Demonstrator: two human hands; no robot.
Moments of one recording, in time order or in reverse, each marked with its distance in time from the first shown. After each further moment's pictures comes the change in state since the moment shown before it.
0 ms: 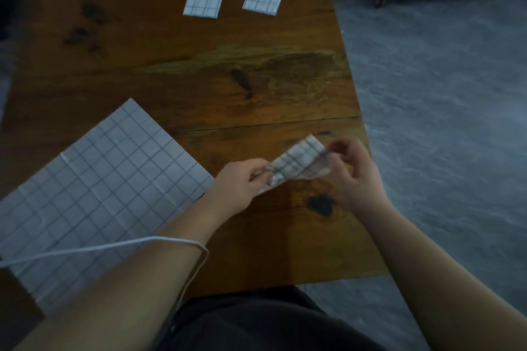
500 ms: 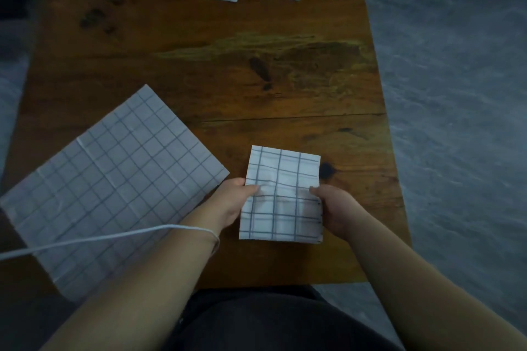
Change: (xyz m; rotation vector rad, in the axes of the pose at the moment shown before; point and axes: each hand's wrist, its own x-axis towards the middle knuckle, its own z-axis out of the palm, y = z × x) left_hand -0.004 -0.058 0.025 -0.863 -0.029 -0.835; right_hand 0.010 0.063 0.081 0.598 -0.269 0.968
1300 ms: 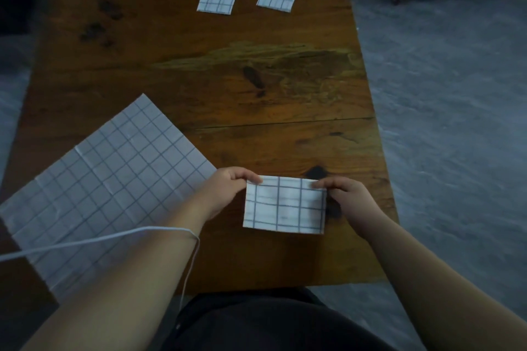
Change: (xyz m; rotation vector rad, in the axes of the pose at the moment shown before) left_hand -0.016 0.025 -0.010 0.371 -0.052 0.300; right_hand -0.032 -0.020 -0.037 -0.442 0.073 -0.385
